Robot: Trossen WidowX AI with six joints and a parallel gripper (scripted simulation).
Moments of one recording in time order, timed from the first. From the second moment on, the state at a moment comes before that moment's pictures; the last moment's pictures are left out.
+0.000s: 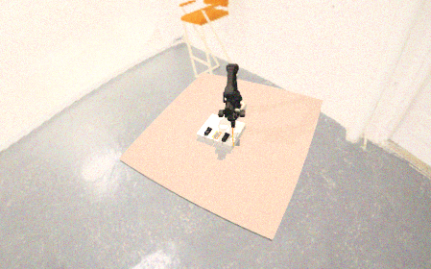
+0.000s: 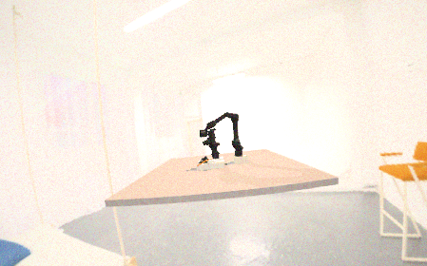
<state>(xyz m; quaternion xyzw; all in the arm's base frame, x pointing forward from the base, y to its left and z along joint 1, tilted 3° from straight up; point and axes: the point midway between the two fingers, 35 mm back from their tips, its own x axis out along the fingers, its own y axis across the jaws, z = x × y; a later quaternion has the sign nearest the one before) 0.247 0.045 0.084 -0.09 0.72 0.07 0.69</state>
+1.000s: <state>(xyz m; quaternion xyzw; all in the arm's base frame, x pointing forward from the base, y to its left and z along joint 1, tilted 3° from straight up) 0.241 -0.042 0.087 -0.08 0.72 0.07 0.69</state>
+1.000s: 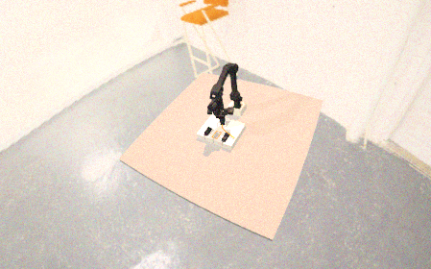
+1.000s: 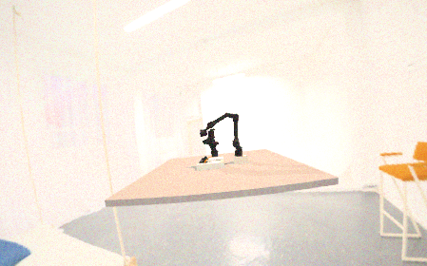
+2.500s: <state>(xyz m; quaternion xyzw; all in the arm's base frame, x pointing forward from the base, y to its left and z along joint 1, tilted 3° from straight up) 0.337 -0.059 0.084 0.05 0.72 -0.06 0.69</state>
